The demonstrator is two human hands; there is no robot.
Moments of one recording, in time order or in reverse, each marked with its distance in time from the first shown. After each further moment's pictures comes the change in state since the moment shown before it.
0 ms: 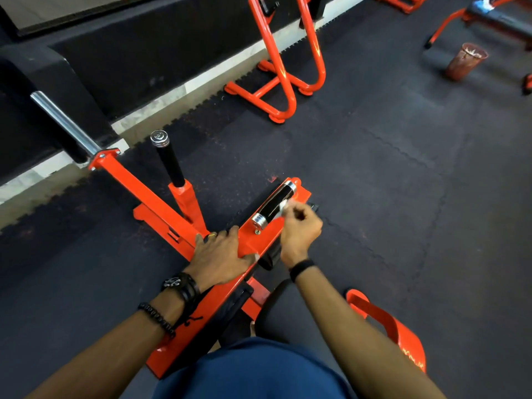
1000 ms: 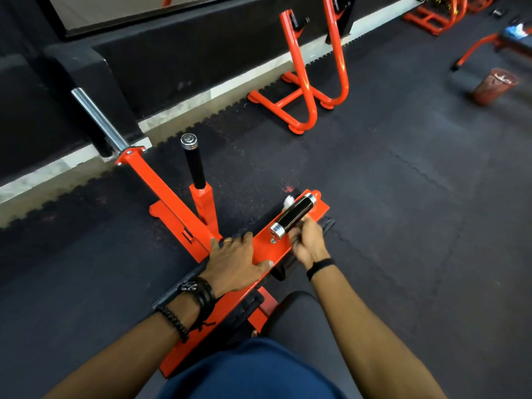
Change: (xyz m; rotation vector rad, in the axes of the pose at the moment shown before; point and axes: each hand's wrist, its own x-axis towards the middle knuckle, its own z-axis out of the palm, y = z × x) left_hand -0.004 -0.003 0.003 -0.041 0.025 -0.023; right_hand 0.026 0.012 0.015 0.578 -0.462 0.728
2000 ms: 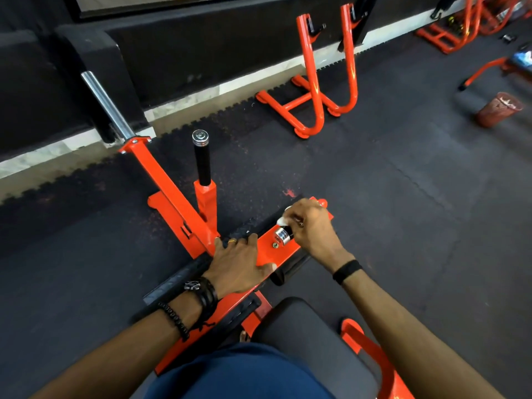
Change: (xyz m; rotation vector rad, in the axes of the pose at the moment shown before) left_hand 0.000 -0.001 -0.003 -0.068 -0.032 0.018; right_hand -0.034 -0.047 0.026 -1.628 -0.407 -1.038
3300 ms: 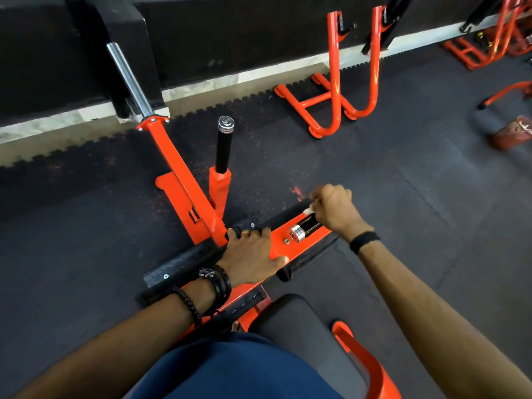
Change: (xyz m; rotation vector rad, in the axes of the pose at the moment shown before) left_hand -0.001 0.001 0.003 -0.053 0.039 -0.028; right_hand 0.050 -0.002 -0.017 -0.523 -0.277 0.173
